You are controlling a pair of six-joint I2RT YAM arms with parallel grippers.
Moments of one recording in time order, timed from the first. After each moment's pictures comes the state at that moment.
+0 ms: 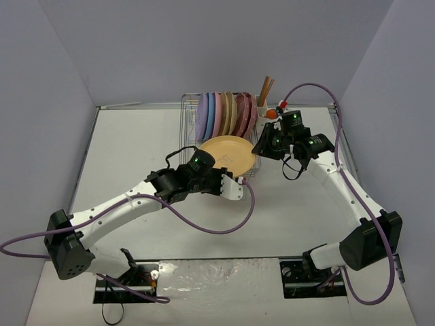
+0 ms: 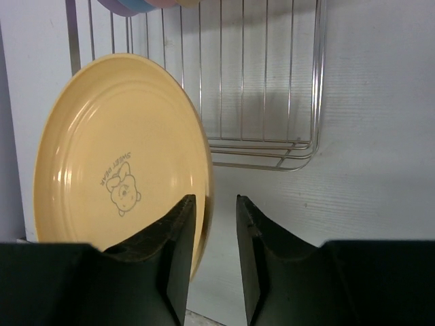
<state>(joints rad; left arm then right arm) -0.94 1.35 1.20 -0.48 0.13 0.93 0.36 1.39 1.30 -0.66 -0.15 0.58</state>
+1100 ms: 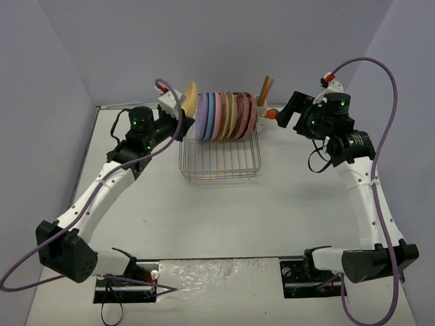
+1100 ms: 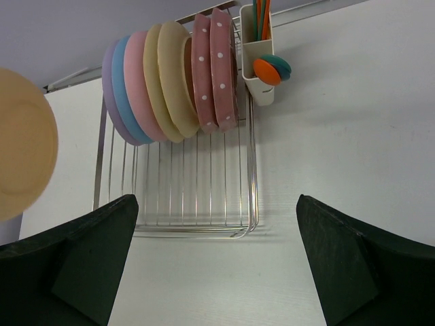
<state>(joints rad) -0.42 1.32 1.25 -0.06 0.30 0.04 0.15 1.27 1.49 -0.66 -0.08 0.44</state>
